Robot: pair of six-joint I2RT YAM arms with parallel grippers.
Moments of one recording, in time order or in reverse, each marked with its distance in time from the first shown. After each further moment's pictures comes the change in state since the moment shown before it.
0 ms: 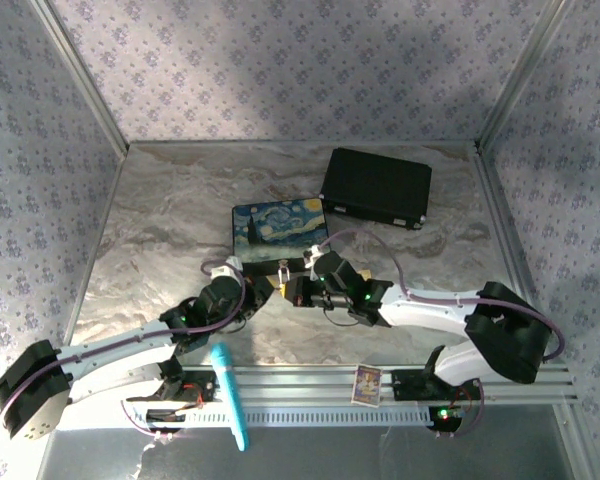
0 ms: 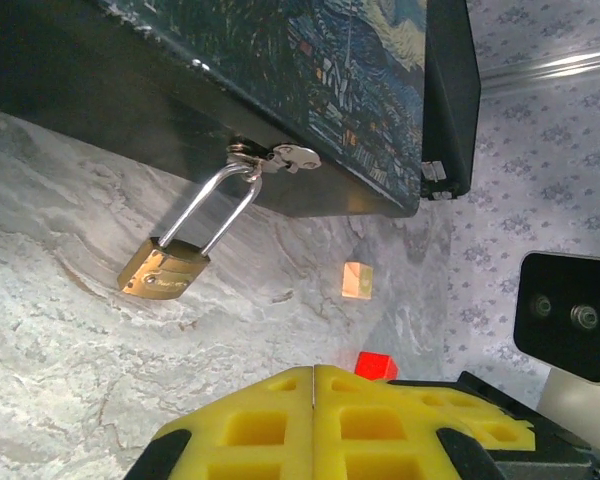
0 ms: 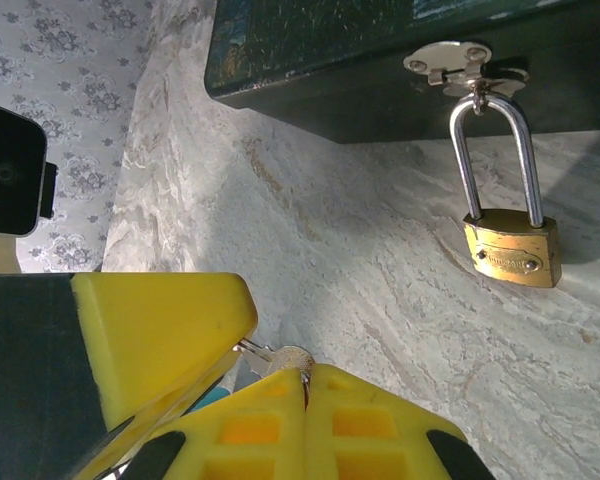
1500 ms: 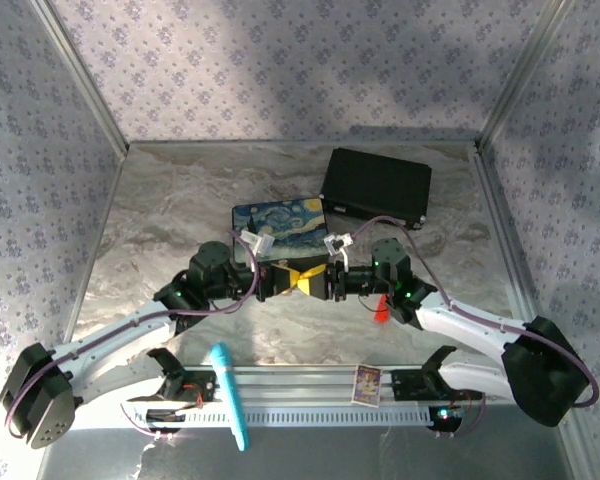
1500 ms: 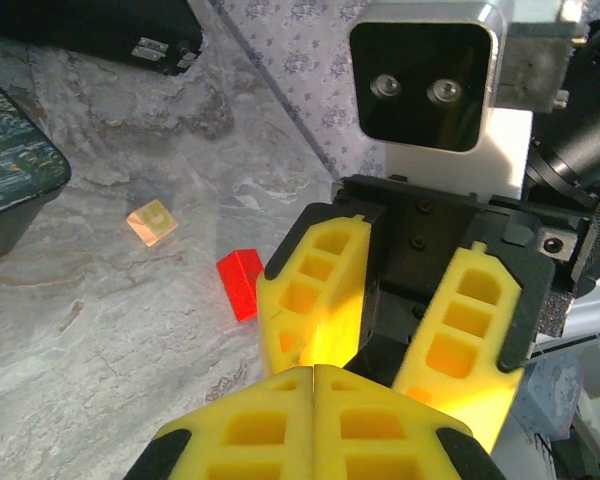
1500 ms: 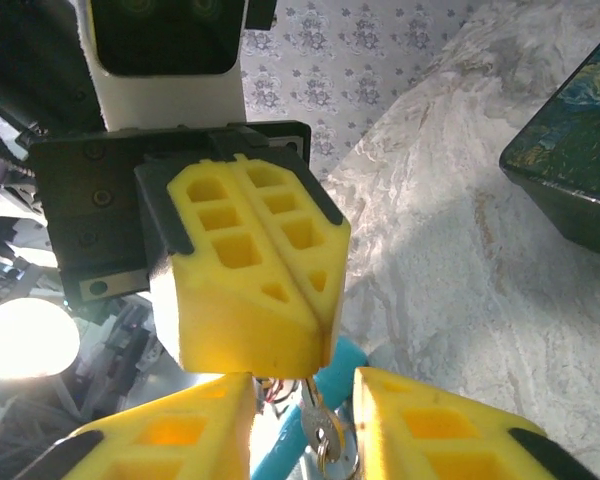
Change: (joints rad) left arm 0.156 0.055 0.228 0.014 0.652 0.674; right arm -0.280 -0.264 -0.172 0.298 -0.616 -0.279
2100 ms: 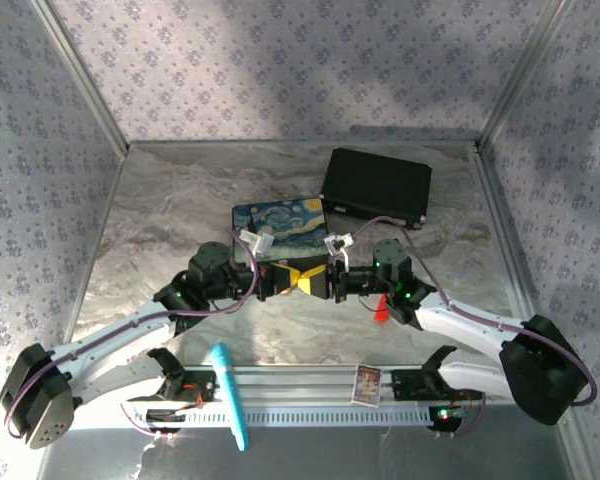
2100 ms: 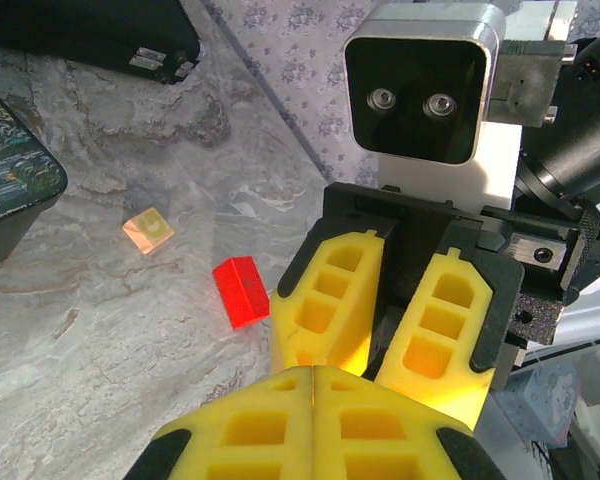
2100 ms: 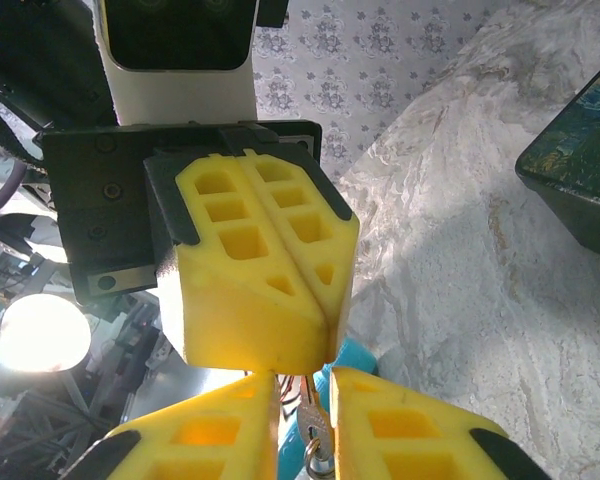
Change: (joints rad) left arm -0.005 -0.006 0.000 0.014 -0.014 -0.019; right arm -0.003 0.008 -0.014 0.051 -0.019 0.013
